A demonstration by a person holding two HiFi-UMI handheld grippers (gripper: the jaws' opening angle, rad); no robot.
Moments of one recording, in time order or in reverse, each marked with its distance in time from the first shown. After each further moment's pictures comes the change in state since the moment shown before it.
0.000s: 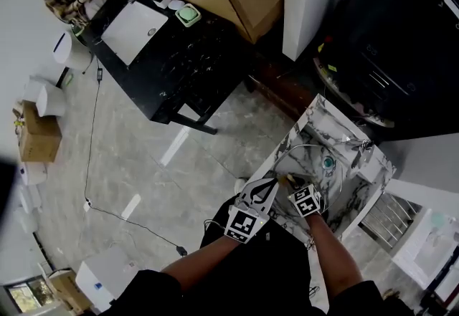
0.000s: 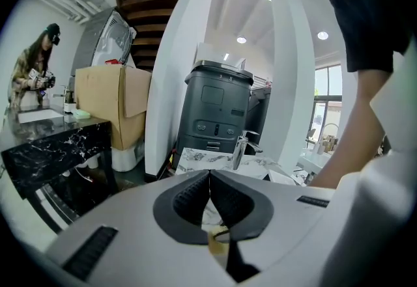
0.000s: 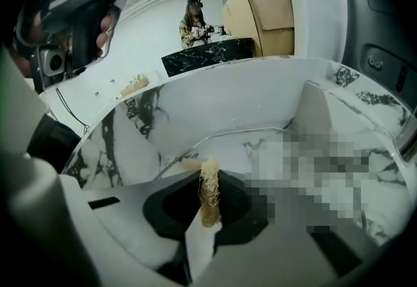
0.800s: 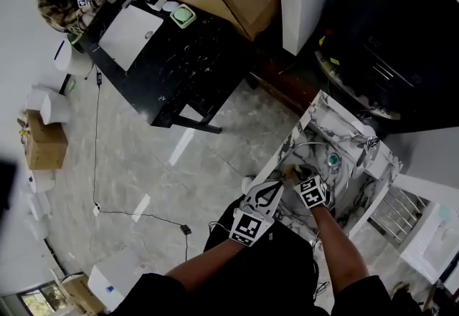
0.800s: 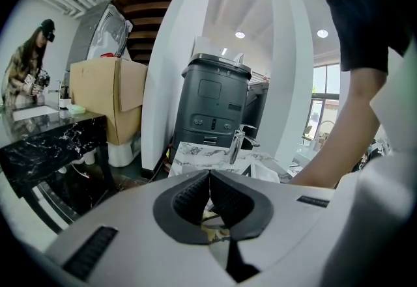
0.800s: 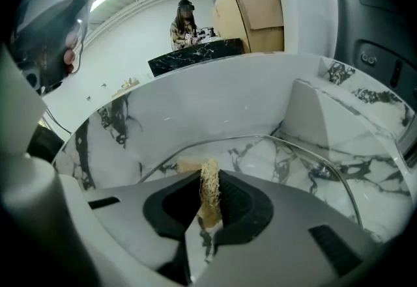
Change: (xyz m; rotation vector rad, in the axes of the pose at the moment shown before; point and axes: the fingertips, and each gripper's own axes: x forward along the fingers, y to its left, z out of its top) left arm 0.005 -0.004 -0.009 0.001 0.049 -0.029; right arm 0.013 -0.030 0.016 0.046 -0.020 -0.048
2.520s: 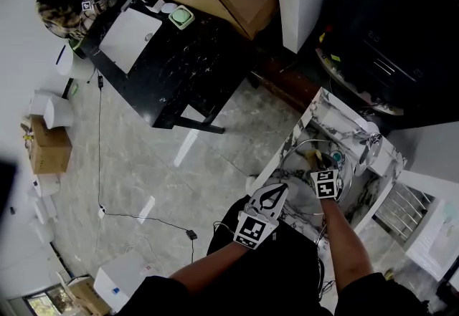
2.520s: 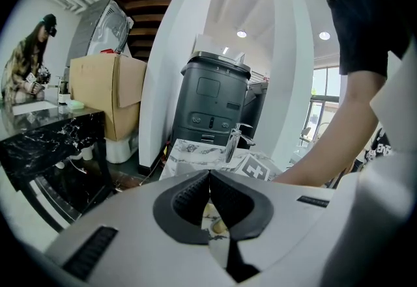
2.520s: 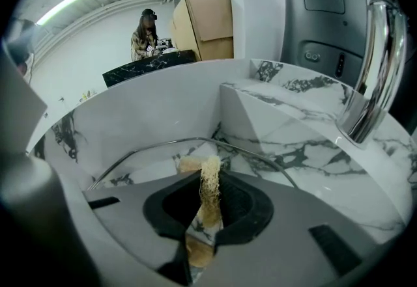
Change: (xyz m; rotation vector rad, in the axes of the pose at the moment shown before) left arm 0.001 -0.013 -0.006 -0.021 0.013 -0.013; right arm -0.020 -0.089 -0.009 0.195 -0.088 -0.297
